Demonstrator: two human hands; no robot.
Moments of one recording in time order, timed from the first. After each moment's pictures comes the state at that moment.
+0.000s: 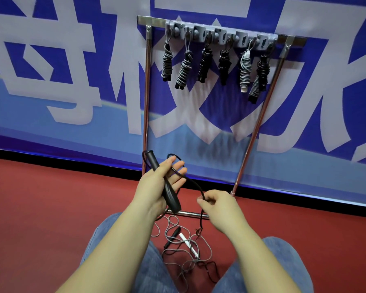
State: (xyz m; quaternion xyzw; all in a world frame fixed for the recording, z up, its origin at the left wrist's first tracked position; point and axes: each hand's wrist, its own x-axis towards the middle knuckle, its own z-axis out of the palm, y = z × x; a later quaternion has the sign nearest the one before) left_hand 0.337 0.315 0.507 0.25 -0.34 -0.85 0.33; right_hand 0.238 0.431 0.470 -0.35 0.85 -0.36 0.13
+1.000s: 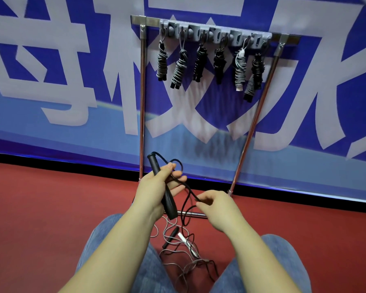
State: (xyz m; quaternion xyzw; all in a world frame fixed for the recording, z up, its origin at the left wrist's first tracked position) left_hand 0.334 0.320 0.497 0.27 -0.41 -0.81 0.33; right_hand 0.236 0.434 0.473 -0.34 0.86 -0.33 0.16
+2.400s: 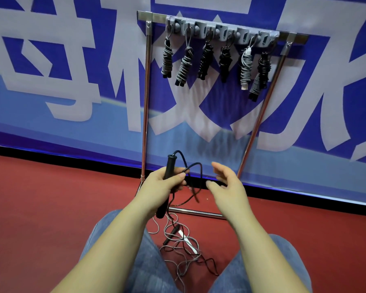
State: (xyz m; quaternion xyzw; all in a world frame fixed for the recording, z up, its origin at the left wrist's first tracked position) left_hand 0.344 0.311 0.487 0.25 -0.61 -0.70 0.28; right_hand 0.240 0.433 0.495 -0.29 0.76 -0.57 0.12
